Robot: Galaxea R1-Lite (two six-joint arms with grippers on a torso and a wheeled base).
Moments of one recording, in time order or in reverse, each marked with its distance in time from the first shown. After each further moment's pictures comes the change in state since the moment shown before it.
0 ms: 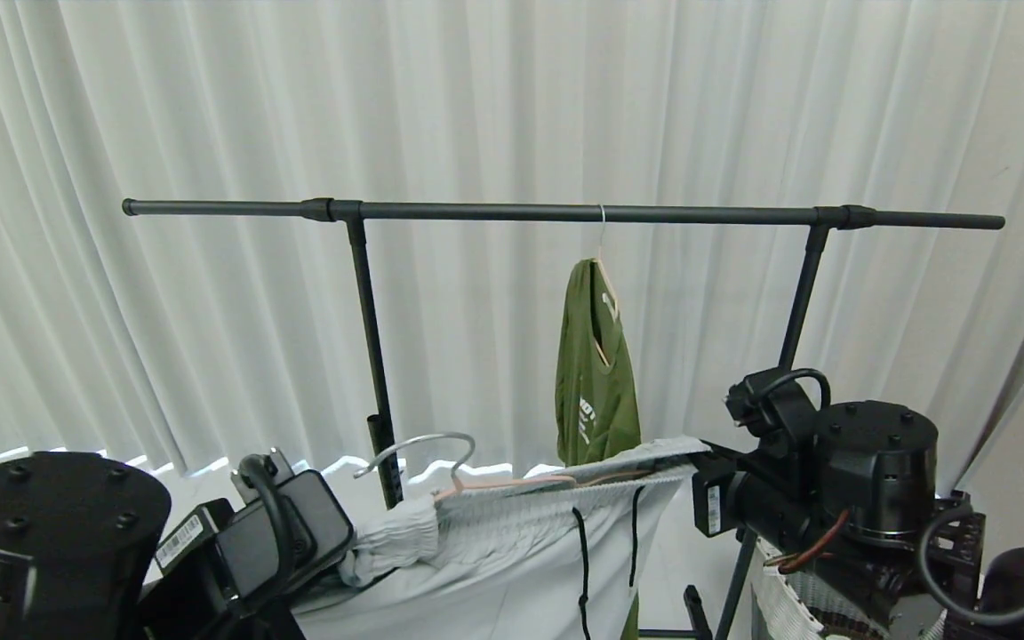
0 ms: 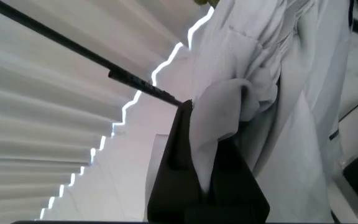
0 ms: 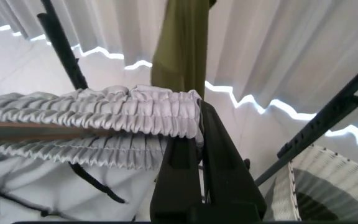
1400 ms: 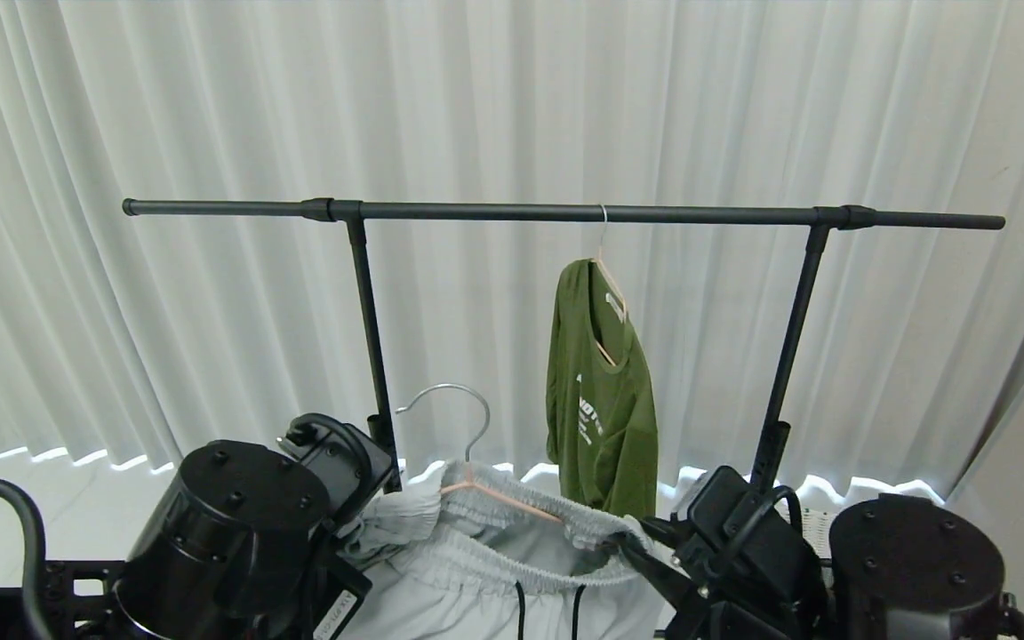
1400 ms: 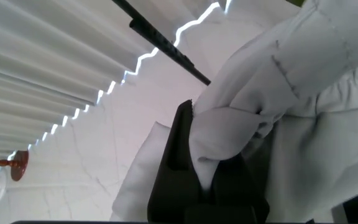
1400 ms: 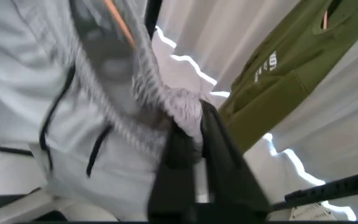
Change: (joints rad) left arm -0.041 0.185 -0.074 0.001 0.277 -0.318; right arm 0.288 -0.100 0.089 0.048 0.049 -0.226
